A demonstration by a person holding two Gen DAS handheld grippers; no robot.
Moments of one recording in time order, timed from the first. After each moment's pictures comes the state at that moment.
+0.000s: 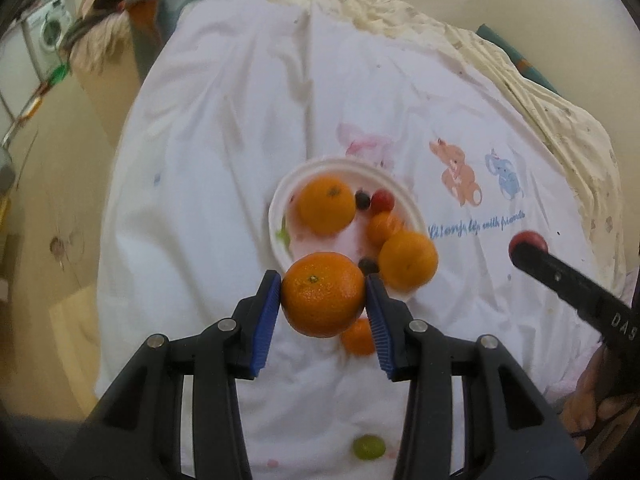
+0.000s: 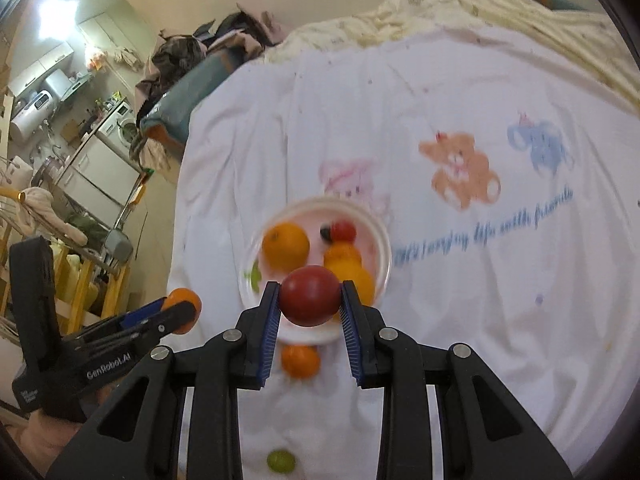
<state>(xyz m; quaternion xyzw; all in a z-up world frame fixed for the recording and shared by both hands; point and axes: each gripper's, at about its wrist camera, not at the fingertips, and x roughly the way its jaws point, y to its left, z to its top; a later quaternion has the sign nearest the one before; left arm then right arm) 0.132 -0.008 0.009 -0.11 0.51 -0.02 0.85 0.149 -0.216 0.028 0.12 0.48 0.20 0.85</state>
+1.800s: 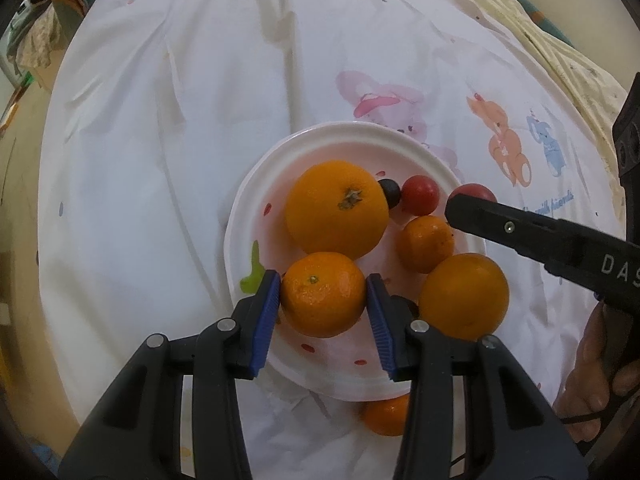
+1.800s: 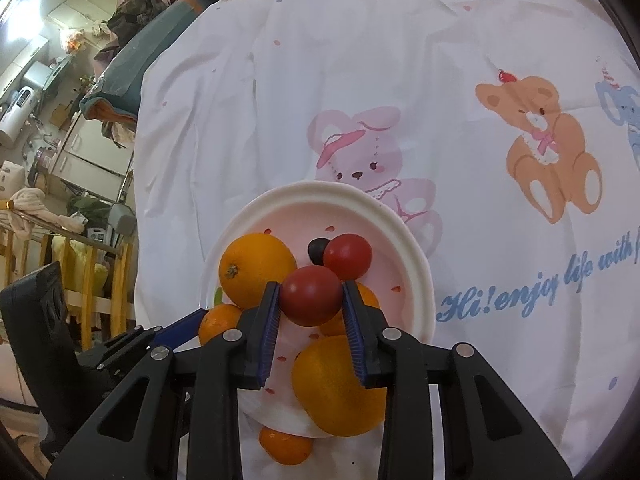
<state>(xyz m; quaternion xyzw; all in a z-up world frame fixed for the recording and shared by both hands) 0.217 -0.019 -0.083 -0.08 0.59 -0.05 0.80 0.264 -0.177 -0.075 0.14 0.58 0.22 0.77</state>
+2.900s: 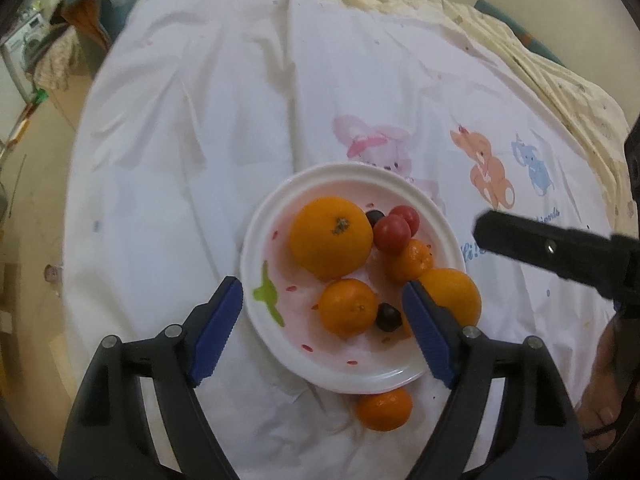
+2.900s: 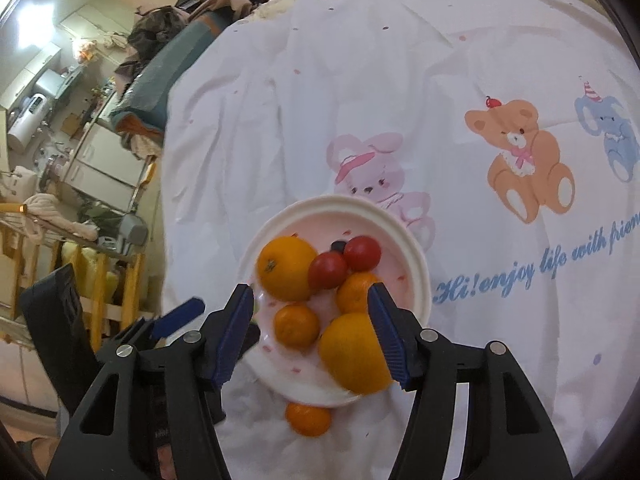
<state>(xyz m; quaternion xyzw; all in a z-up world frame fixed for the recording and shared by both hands) 0.198 -0.018 -0.047 -0.07 0.53 -0.03 0.84 0.235 -0.192 -0.030 0.15 0.56 0.24 0.78</state>
